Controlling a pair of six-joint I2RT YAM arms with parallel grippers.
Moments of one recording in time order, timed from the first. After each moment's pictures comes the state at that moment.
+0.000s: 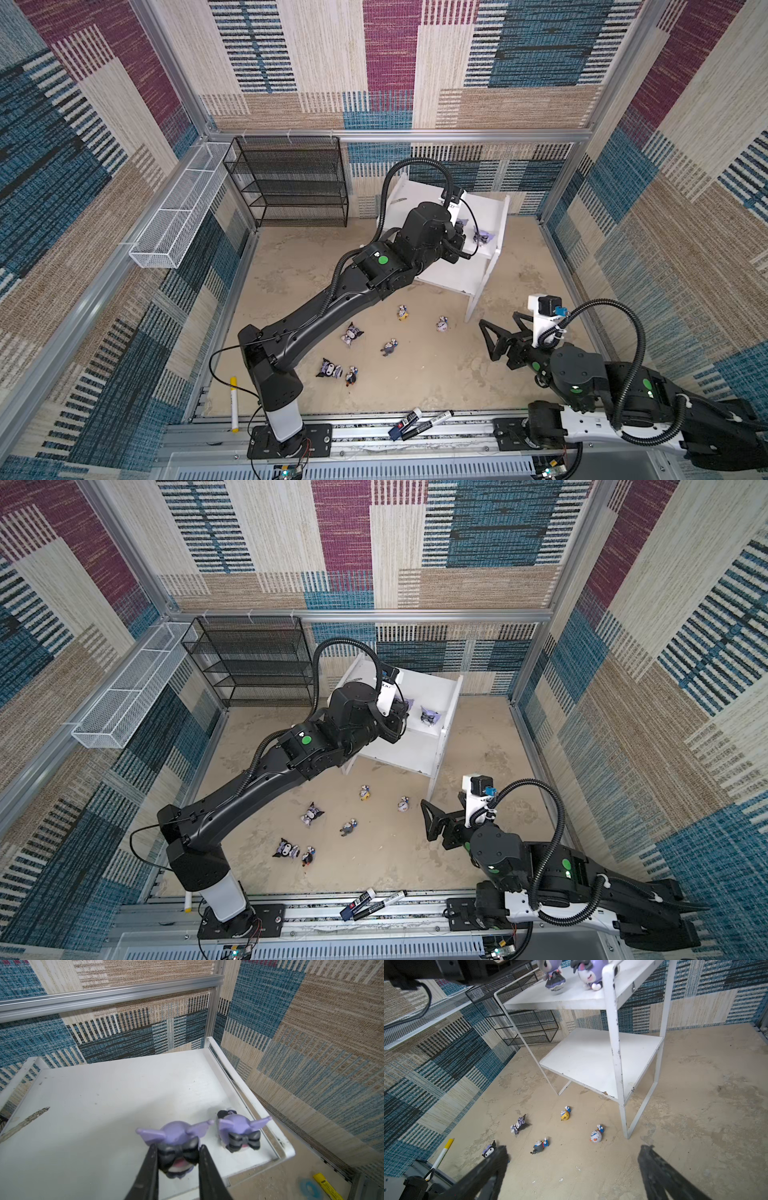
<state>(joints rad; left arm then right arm) -0.96 1.76 1.97 -0.53 -0.28 -0.14 1.35 0.48 0.86 -0.82 0.85 0.68</state>
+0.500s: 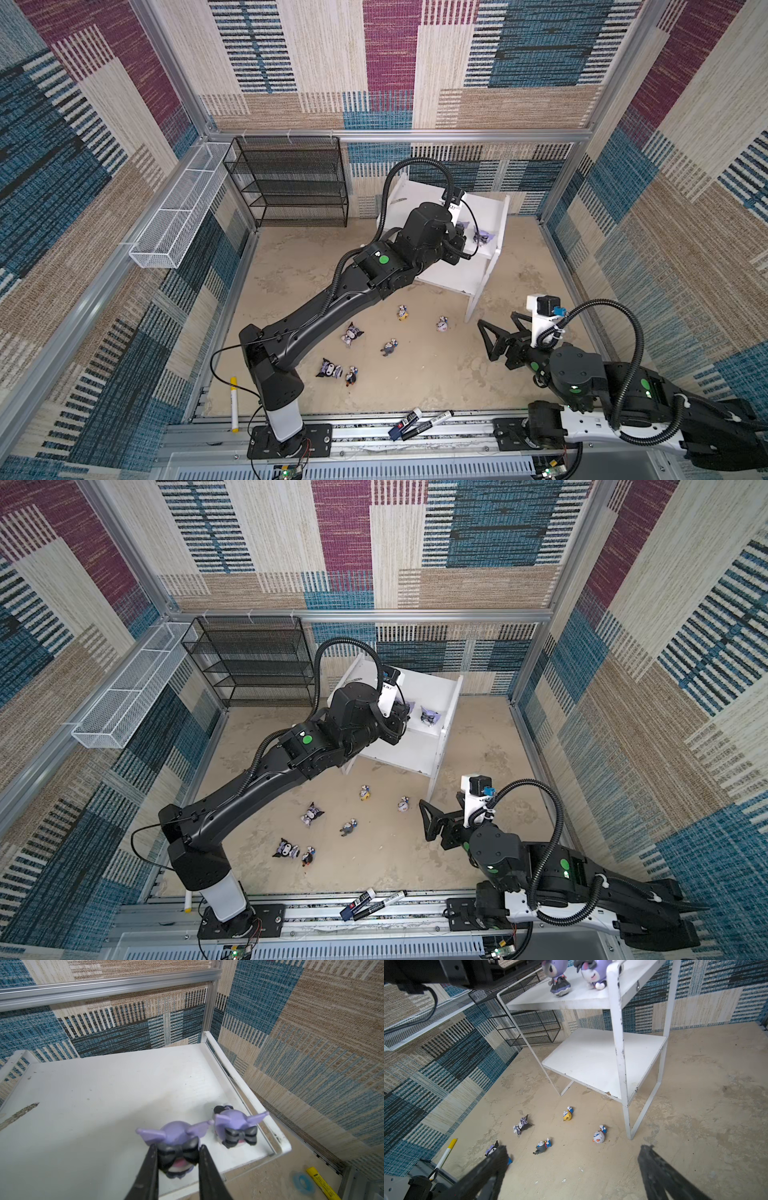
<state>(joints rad) -0.96 1.76 1.98 -0.55 -0.26 -0.16 1.35 0.48 0.85 -0.80 0.85 0.68</state>
